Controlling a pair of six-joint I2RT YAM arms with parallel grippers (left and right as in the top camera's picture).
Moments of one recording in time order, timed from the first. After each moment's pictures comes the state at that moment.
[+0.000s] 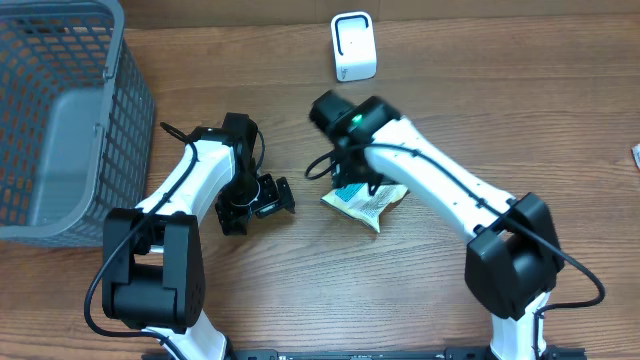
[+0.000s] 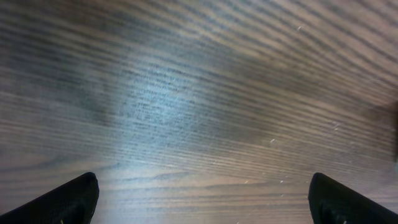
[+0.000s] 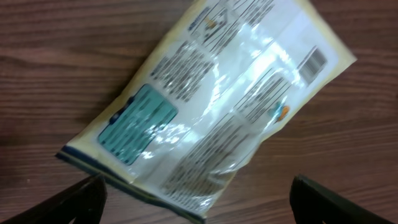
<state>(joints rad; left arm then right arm) -0.13 1.83 1.18 -1.06 0.23 -0.50 0.67 2.04 1.77 -1.29 0.20 0.66</state>
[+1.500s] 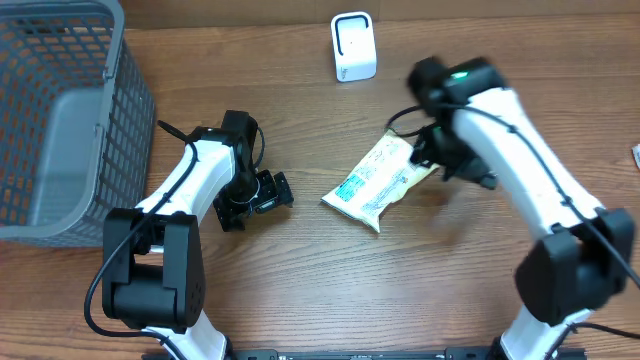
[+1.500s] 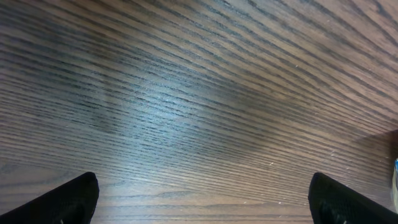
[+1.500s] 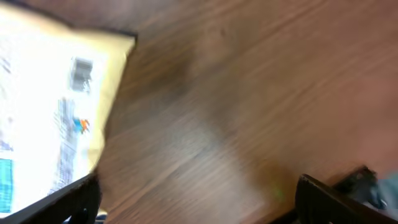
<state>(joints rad) -0.13 1.83 1.18 -1.02 0.19 -0.54 0.33 1.88 1.74 -1.54 0.20 0.82</state>
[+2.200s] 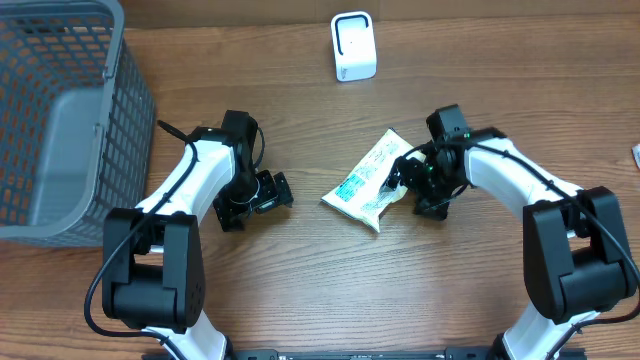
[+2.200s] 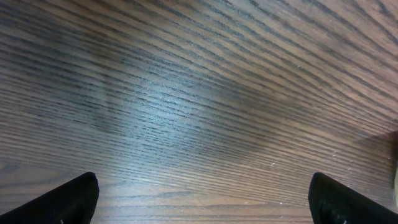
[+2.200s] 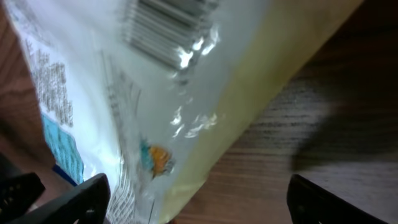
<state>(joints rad) -0.13 1.83 1.18 -1.02 0.18 -0.54 0.26 1.88 1.14 -0.73 -0.49 0.70</state>
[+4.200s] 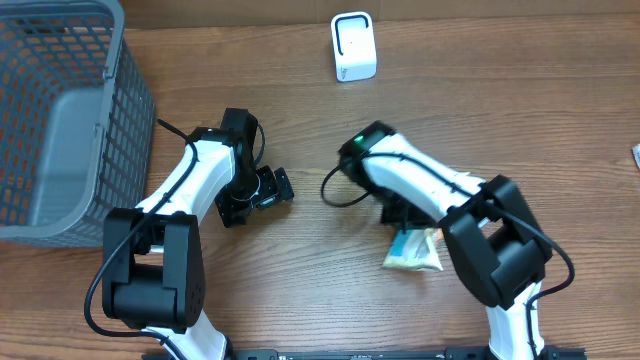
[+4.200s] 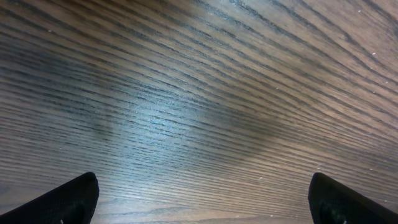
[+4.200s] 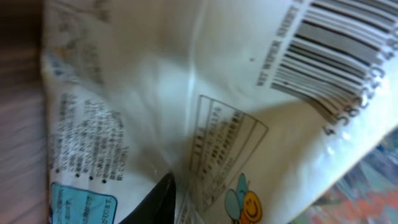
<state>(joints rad) -0.13 1.83 1.18 -0.96 0.18 -0.54 0.68 2.10 1.54 -1.56 0.34 0.92</state>
